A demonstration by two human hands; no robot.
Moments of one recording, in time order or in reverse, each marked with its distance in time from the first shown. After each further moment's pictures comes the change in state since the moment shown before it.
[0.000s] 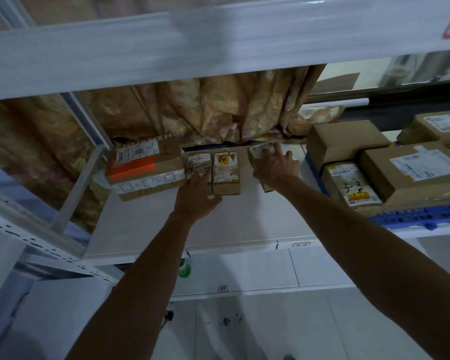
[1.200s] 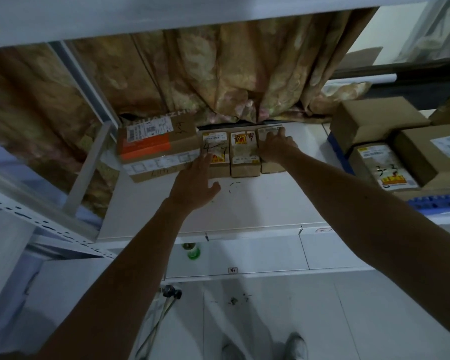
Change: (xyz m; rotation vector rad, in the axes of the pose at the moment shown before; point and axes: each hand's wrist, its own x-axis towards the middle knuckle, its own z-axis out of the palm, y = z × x) left_hand -0.012 -0.057 -0.011 0.039 0.005 0.171; right_hand 0.053 -0.048 0.044 0.019 -0.242 0.065
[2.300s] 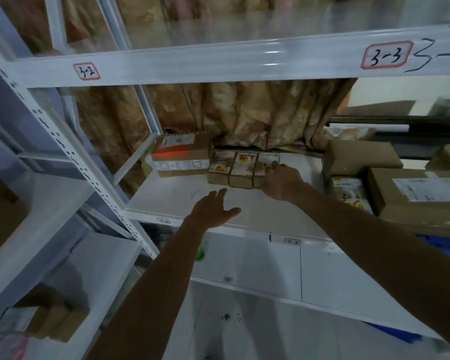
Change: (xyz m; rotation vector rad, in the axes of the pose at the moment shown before) left_hand -0.075 0.148 -0.009 -0.080 -0.230 -0.425; right_hand -0.142 0.081 -0.063 -0.263 0.126 -0.555
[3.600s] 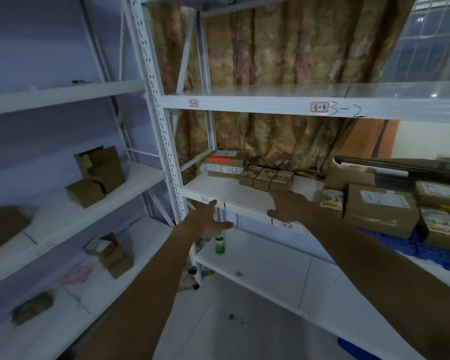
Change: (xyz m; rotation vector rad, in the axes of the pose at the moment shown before) left_hand -0.329 0.069 0.007 -0.229 0.189 -0.259; right_hand -0.279 -0.007 -0.058 -0.011 -0.045 -0.329
